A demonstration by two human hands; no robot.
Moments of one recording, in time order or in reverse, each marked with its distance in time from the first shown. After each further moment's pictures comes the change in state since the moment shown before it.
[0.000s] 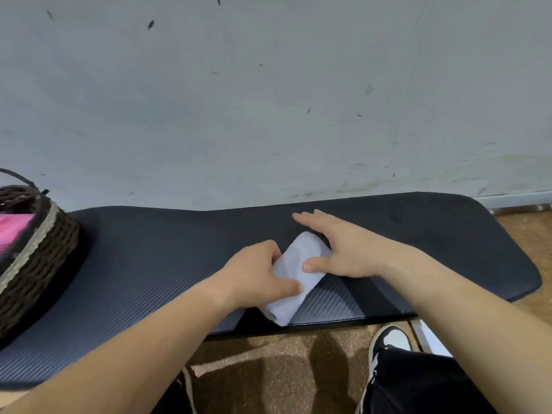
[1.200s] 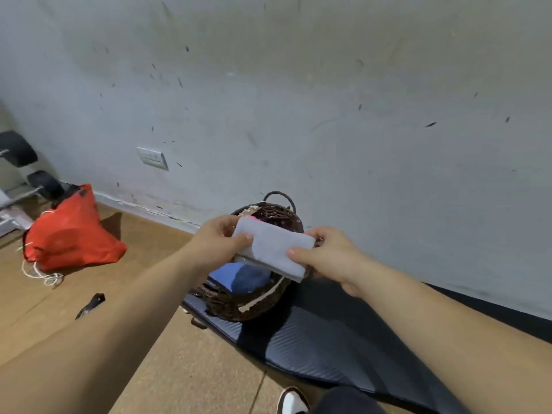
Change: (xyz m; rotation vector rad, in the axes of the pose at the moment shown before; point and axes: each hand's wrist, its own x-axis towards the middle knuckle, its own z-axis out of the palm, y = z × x) left_hand -0.212 -0.343 -0.236 -0.838 0.676 -0.246; right_hand 0.157 -0.405 0.124 0.656 0.013 -0.036
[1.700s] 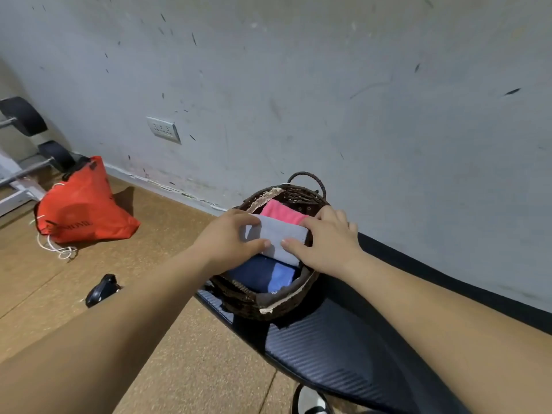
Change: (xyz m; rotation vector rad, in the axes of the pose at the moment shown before) left_hand 0.052 -0.053 -0.021 0.729 0.025 0.168; right_hand 0.089 0.024 0.056 -0.999 0.089 -0.298
